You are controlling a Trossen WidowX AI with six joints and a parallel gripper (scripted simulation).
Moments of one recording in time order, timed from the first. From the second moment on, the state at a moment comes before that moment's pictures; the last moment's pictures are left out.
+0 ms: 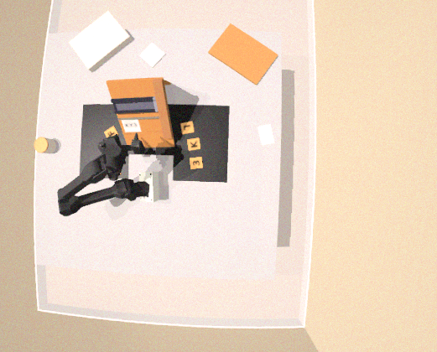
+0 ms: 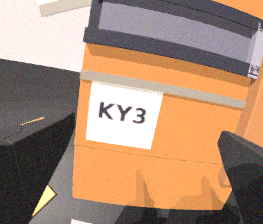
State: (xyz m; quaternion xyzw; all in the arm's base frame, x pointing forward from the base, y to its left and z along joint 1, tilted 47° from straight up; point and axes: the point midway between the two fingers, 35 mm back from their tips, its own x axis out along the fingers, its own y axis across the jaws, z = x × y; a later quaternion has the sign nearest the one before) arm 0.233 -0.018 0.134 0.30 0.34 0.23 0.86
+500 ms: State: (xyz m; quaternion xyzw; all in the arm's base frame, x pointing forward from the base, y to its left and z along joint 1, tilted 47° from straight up) arm 0.256 -0.052 0.183 -0.05 0.24 0.35 0.90
